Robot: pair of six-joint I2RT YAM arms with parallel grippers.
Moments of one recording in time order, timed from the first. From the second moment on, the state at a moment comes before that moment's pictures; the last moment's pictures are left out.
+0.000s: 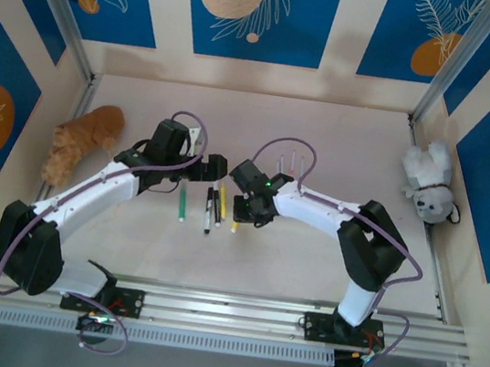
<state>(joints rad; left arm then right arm) -0.49 1.35 1.00 -0.40 0.25 -0.55 0.84 1.78 1.20 -0.68 0.02 0.66</state>
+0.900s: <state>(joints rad) -0.46 1.34 0.98 -0.41 0.12 -0.55 0.87 1.95 1.32 -0.78 0.02 0.68</state>
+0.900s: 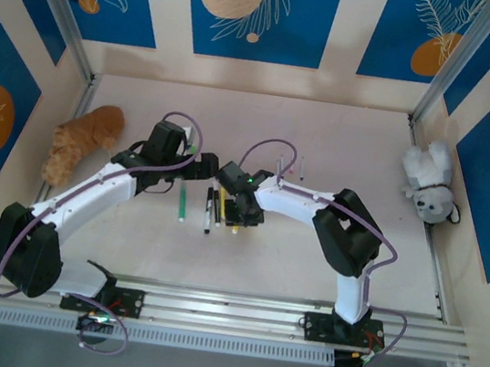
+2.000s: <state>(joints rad) -0.43 1.37 0.91 -0.31 0.25 -0.60 0.81 1.86 1.22 -0.77 -0.06 0.63</state>
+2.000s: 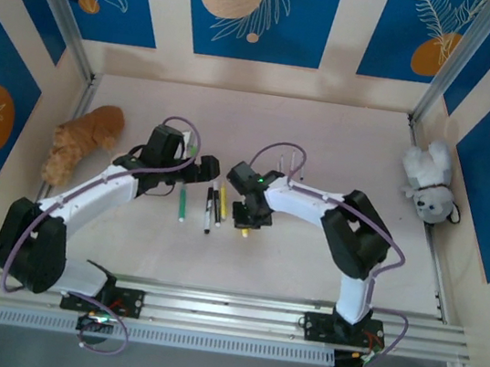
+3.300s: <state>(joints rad) -0.59 1.58 1.04 -0.15 0.36 -0.76 0.79 1.47 1.03 -0.52 -0.25 0.55</state>
